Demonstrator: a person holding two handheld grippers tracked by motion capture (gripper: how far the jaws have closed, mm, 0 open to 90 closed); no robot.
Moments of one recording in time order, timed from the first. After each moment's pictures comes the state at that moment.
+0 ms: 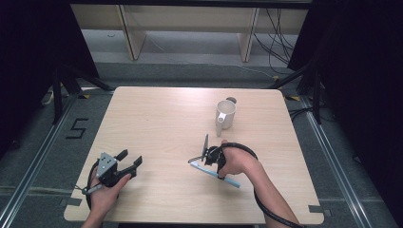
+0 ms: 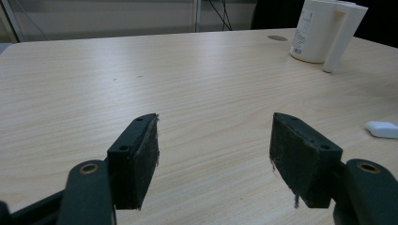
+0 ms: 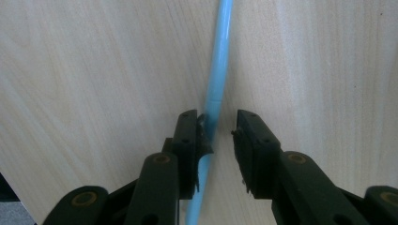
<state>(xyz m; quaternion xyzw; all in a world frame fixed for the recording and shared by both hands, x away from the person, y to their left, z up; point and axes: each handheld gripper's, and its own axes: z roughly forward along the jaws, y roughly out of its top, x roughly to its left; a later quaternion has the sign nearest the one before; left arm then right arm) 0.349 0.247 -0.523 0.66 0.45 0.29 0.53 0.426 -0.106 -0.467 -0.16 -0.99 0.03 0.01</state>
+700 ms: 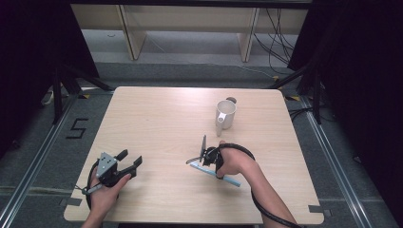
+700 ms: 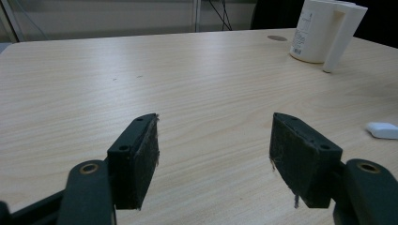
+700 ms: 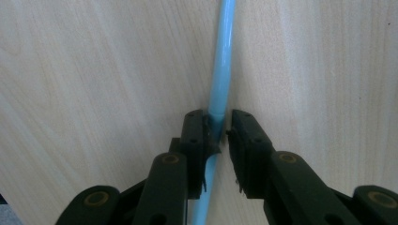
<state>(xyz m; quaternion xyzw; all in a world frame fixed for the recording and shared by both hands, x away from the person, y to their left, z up) 0.349 0.247 -0.522 0.66 0.45 0.29 0.53 0.428 -0.101 -0.475 -0.15 -0.99 0.02 0.02</state>
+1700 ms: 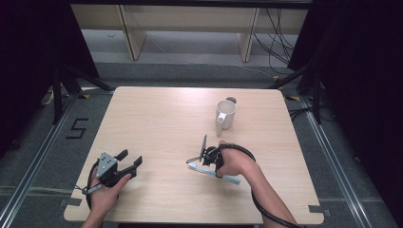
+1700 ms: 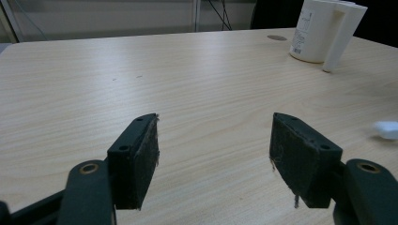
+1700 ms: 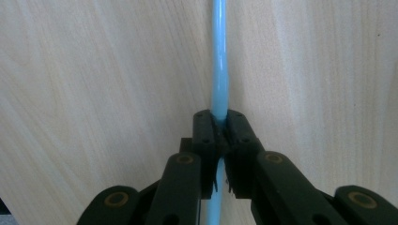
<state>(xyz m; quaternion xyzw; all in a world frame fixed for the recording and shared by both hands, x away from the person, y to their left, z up) 0.351 0.246 -0.523 0.66 0.44 0.29 0.54 0.425 -0.101 -0.472 -0.16 -0.99 0.00 0.01</state>
